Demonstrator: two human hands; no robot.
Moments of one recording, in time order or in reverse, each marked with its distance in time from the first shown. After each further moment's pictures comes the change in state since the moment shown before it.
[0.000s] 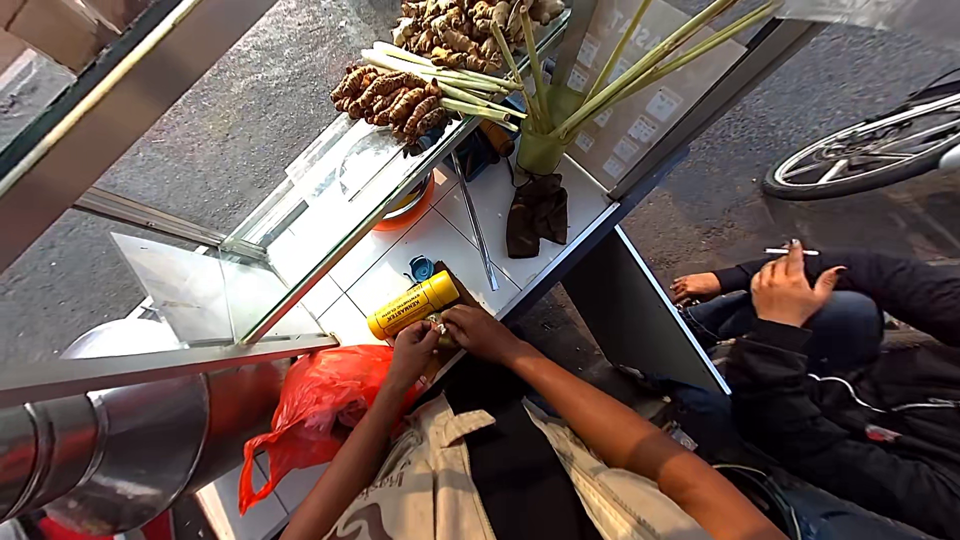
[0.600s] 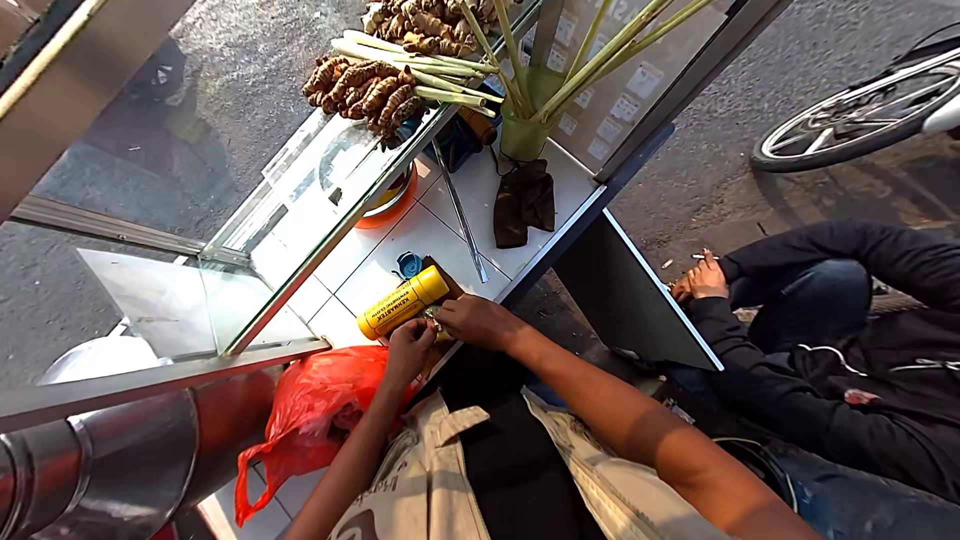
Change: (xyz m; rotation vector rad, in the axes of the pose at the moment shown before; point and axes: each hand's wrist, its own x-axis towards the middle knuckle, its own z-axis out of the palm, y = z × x) left_hand -0.001 0.001 0.005 0.191 0.003 0.065; right_hand -0.002 -0.004 -0.023 -0.333 -0.119 -0.234
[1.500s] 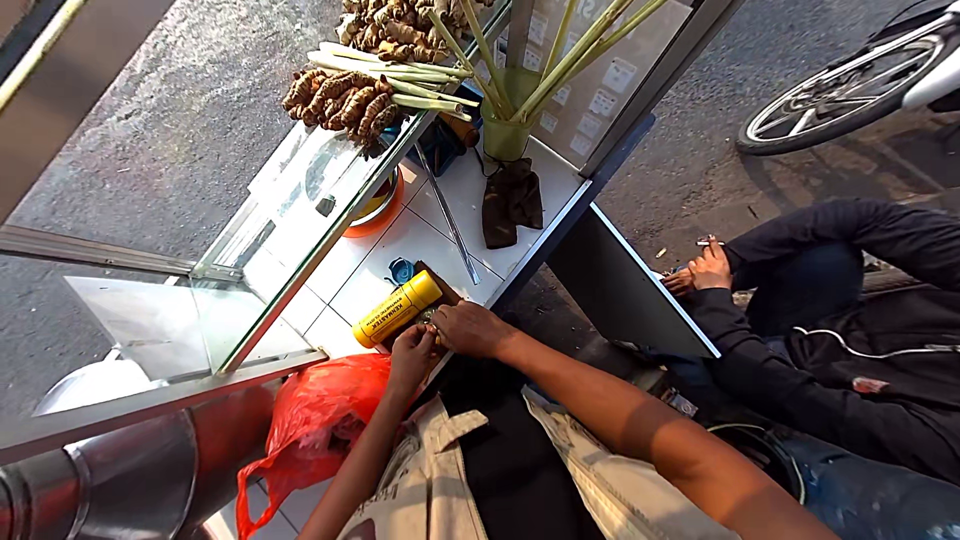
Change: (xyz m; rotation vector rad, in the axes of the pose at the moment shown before) left_hand -0.002 0.003 0.015 -0.167 -0.009 -0.093; right_hand 0.003 -0.016 -0.005 -0.003 -0.208 0.234
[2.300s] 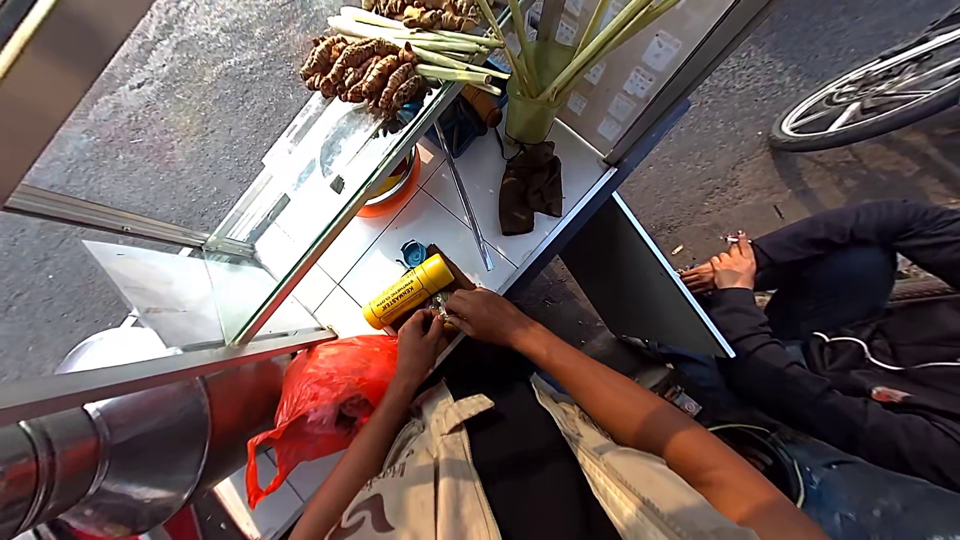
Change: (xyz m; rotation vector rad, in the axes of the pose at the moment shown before) left_hand 0.001 -0.020 -0.007 0.263 0.074 0.151; right_hand -0.004 0.017 0.020 0.139 0.166 -0.060
